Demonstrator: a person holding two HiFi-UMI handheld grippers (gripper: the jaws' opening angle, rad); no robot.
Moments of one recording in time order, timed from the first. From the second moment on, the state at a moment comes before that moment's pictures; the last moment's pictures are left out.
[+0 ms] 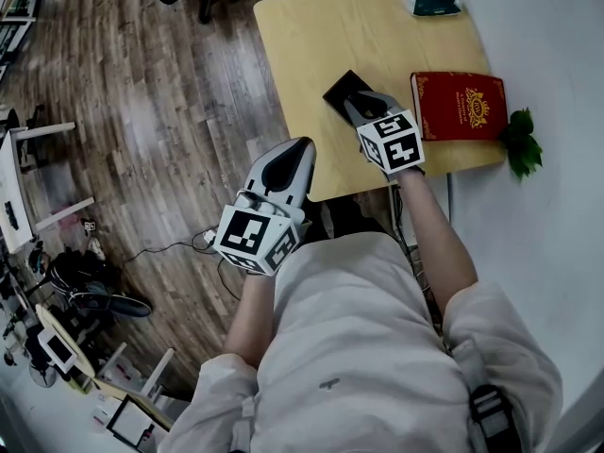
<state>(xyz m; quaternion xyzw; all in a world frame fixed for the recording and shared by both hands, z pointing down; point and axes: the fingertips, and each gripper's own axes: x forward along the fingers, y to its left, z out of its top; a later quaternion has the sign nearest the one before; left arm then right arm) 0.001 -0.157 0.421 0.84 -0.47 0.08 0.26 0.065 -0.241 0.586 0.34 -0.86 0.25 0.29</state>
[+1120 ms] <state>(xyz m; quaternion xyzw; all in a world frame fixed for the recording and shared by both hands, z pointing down) 0.000 -0.149 0.421 0.84 -0.47 0.08 0.26 0.065 -0.236 0.587 0.34 -0.86 0.24 0.29</state>
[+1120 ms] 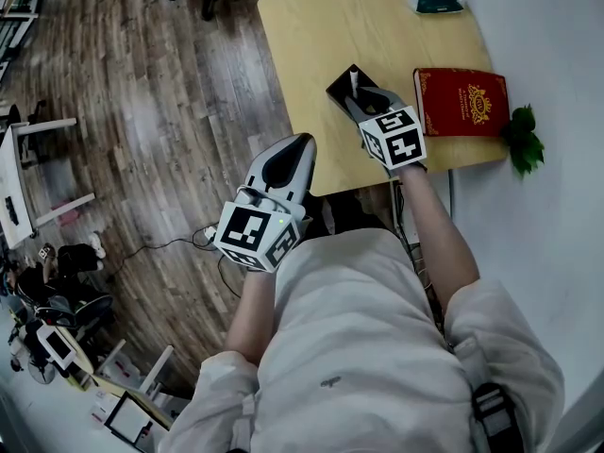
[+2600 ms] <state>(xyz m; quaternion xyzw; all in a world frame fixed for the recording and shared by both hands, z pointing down) -0.042 -0.116 0.401 0.88 -0.41 0.09 0.24 0.050 -0.175 0.524 0.41 -0.84 0.21 0.28</state>
